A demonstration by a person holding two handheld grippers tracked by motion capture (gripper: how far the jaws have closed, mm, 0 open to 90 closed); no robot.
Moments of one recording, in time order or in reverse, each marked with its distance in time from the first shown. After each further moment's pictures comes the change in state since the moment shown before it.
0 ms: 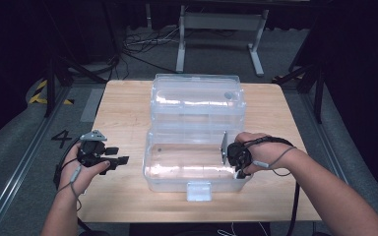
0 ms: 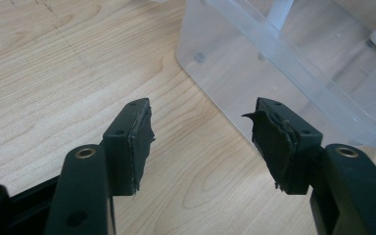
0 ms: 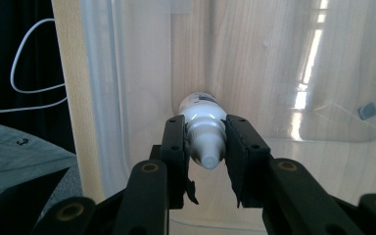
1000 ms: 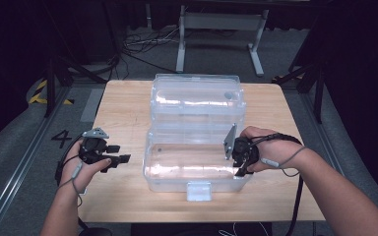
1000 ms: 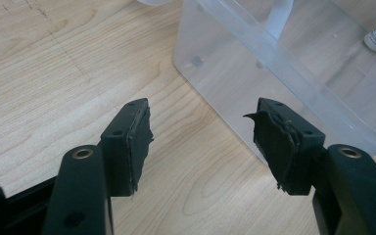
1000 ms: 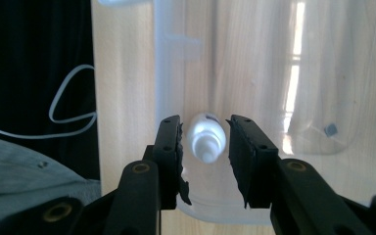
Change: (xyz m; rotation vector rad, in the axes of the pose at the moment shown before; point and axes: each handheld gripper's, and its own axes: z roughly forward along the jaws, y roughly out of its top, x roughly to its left) left arm 0.002 0.009 0.003 0.021 -0.011 0.019; right arm 0.021 -0.002 -0.043 -0.145 -0.039 0.005
